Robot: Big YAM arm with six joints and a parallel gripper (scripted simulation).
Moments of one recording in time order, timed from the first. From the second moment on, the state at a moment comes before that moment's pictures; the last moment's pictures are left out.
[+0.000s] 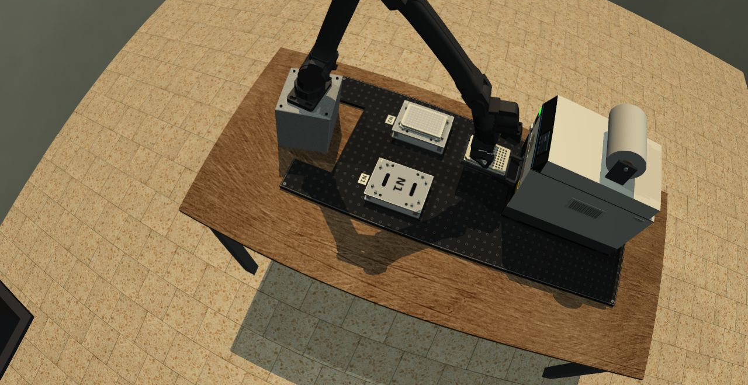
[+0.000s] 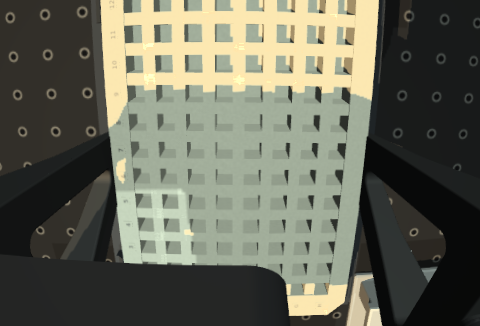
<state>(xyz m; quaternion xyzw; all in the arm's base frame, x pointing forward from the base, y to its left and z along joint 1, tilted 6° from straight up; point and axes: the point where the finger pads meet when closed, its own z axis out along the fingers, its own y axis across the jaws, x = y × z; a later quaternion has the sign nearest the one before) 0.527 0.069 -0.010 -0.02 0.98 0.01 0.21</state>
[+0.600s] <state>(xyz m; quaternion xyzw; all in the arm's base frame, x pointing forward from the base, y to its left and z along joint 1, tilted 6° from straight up) 0.528 0.069 -0.009 -0.02 0.98 0.01 0.21</state>
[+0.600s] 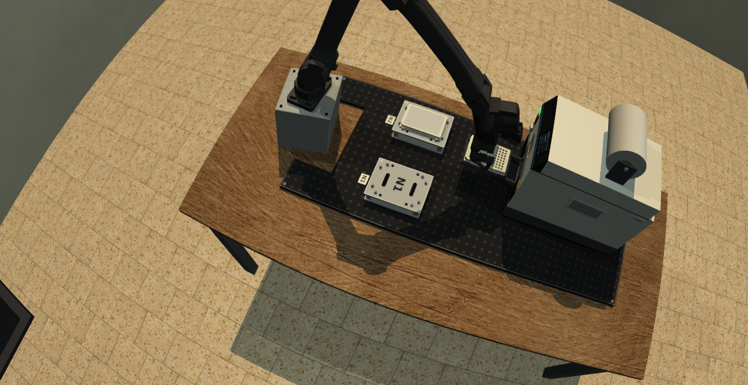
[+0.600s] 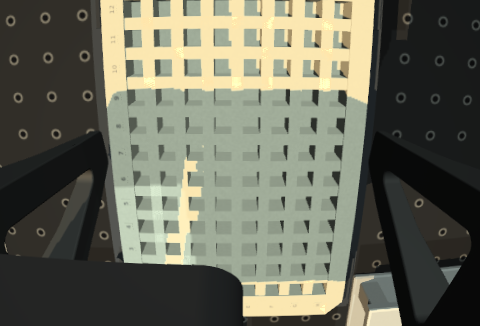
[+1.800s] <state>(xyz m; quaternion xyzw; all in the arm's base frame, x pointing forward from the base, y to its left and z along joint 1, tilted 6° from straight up) 0.528 0.069 -0.009 -0.02 0.98 0.01 0.21</state>
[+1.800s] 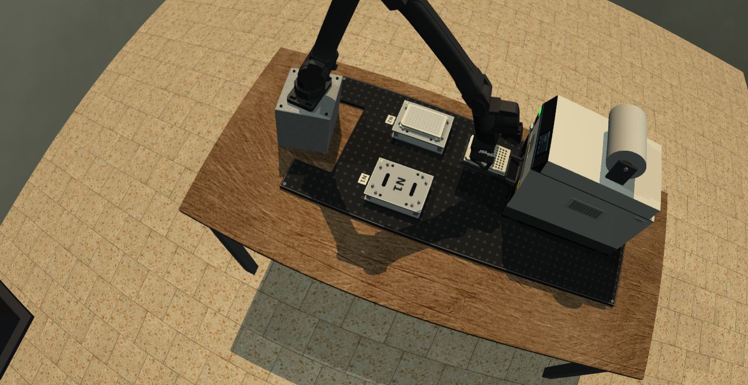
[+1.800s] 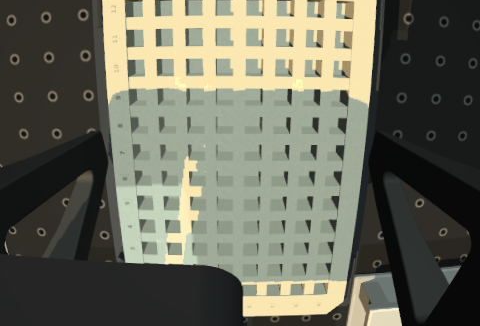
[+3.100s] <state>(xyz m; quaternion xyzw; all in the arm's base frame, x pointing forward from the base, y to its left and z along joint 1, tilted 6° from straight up) 0.525 0.069 -0.011 -0.02 0.98 0.01 0.21</state>
